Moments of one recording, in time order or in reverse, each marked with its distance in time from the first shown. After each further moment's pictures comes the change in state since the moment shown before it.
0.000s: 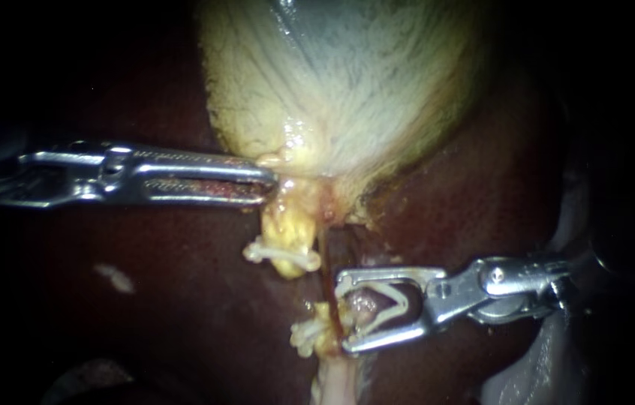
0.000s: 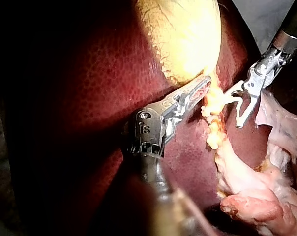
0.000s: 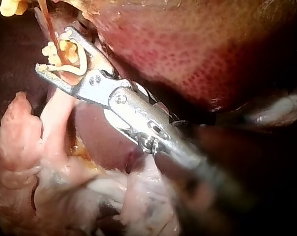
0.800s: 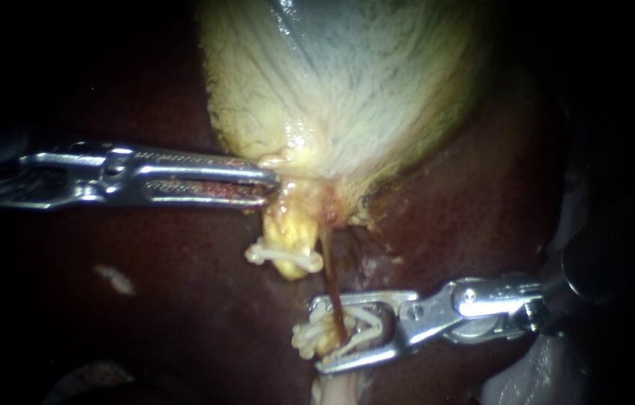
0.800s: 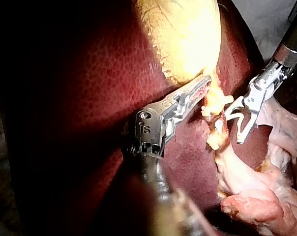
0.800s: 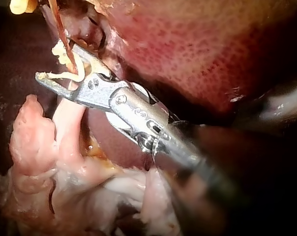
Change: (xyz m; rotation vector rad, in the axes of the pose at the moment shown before) right arm -0.002 -0.002 0.003 0.027 -0.051 0.053; left arm 0.000 0.000 0.000 -0.002 0.000 0.001
